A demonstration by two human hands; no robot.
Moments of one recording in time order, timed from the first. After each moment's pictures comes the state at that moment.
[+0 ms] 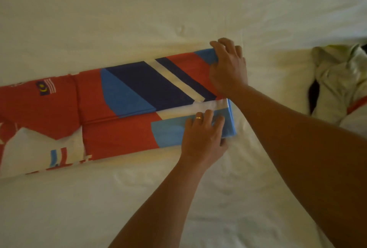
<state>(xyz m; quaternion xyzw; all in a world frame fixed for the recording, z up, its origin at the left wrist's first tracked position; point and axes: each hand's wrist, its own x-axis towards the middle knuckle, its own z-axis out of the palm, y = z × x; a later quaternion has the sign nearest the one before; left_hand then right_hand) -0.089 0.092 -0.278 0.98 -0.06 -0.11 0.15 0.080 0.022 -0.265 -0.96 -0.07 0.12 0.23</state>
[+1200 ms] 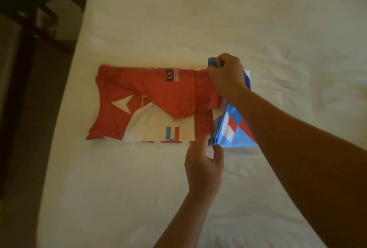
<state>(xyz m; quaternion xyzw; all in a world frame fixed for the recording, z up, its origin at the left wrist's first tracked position) -0.237 0.319 -0.221 0.82 0.30 0.15 0.47 -0.017 0.329 -0.180 -0.89 0.01 0.17 0.42</state>
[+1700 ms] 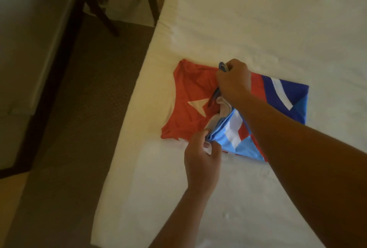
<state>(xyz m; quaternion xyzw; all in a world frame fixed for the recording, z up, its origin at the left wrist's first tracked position) -0.286 0.514 -0.240 0.75 0.41 0.14 0.49 -0.077 0.539 -0.220 -0.91 -0.03 0.21 0.36</state>
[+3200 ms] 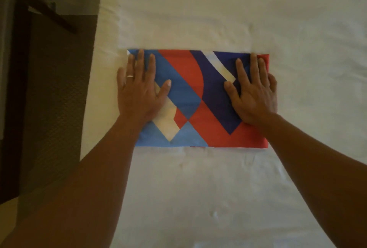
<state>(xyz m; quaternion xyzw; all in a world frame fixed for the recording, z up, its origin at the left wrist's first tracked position) -0.187 0.658 -0.313 0.99 0.17 -0.01 0.03 -0.083 0.379 -0.300 -0.97 -0.17 0.13 0.07</state>
